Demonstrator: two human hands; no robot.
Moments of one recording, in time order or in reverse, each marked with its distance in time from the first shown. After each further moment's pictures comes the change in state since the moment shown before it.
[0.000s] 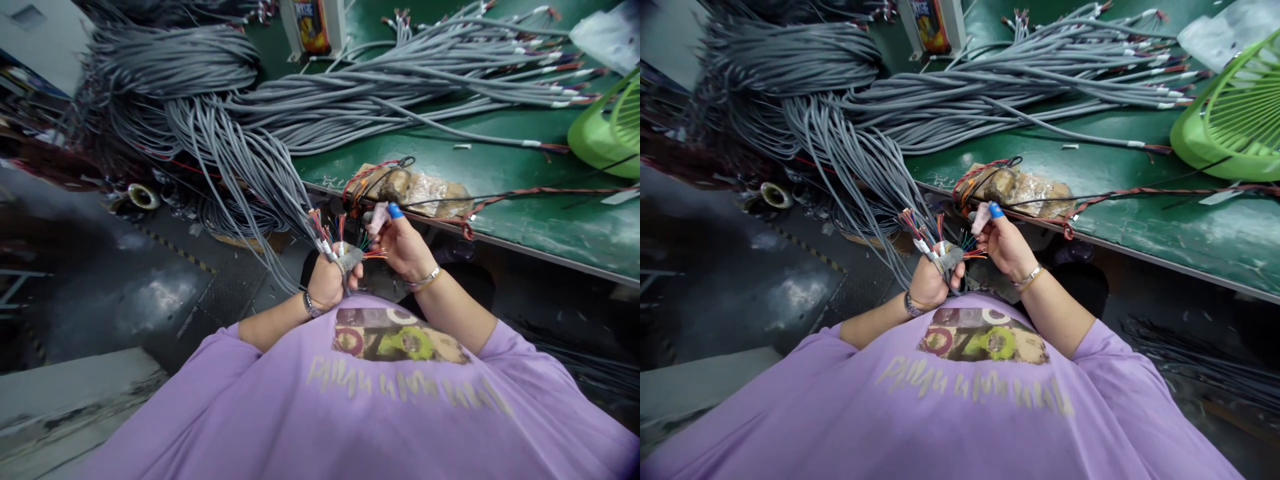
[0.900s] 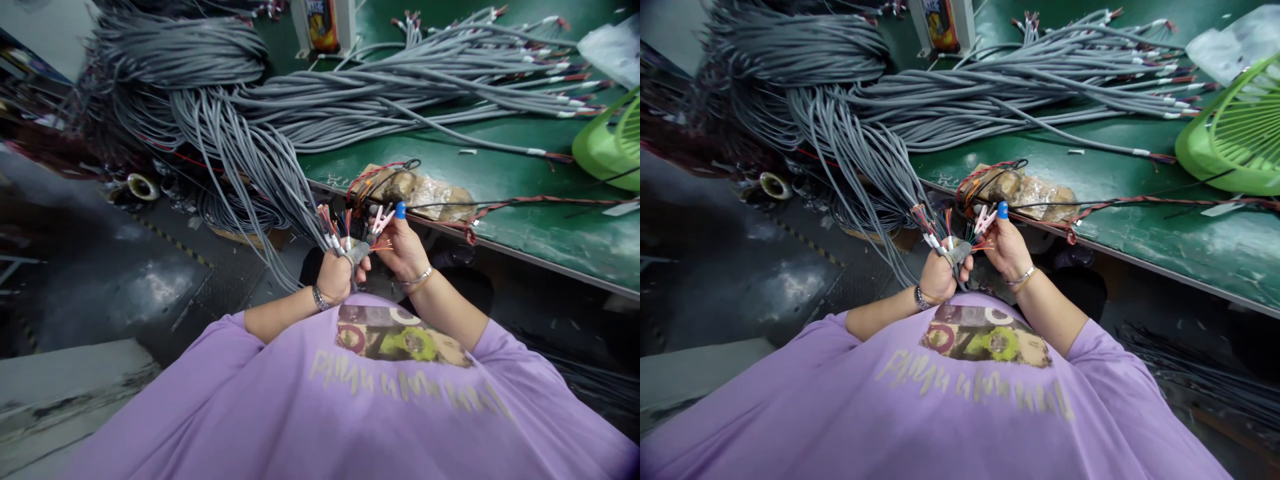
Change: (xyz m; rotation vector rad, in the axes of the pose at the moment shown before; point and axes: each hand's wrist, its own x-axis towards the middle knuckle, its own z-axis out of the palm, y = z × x) left_hand 0.009 -0.004 0.014 -0.049 0.065 0.025; right_hand 0.021 0.016 -0.006 0.050 0.060 -0.117
